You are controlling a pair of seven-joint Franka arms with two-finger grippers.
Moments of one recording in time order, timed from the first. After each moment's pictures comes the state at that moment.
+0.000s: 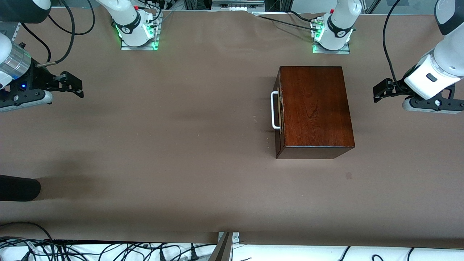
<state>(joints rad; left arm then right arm) -0.03 0.04 -0.05 -1.64 0.03 1.62 -0.02 0.14 0.05 -0.07 -1.62 0.00 1.66 -0.17</state>
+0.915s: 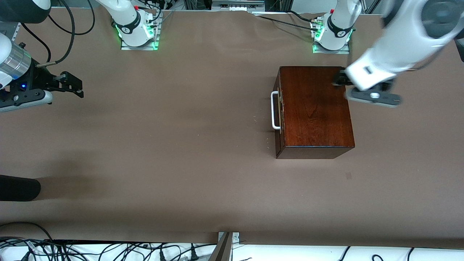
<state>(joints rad) -0.10 0.09 -0.26 -1.63 0.02 1.54 -0.20 0.14 0.05 -0.07 -1.62 0.00 1.66 -0.17</state>
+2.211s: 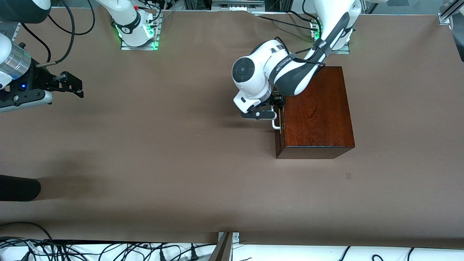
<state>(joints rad) -0.43 0.56 -0.38 -1.58 0.35 1.75 -0.80 0.14 0.05 -0.07 -1.62 0.00 1.66 -0.17</state>
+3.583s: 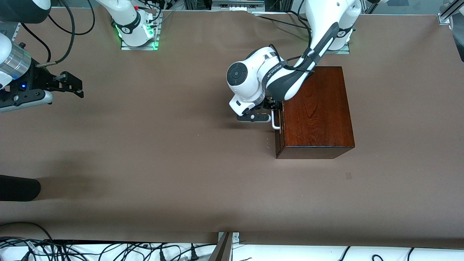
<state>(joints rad) -0.45 0.62 -0.38 -1.57 0.37 1.82 -0.88 0.14 0.05 -0.07 -1.62 0.00 1.66 -0.17</state>
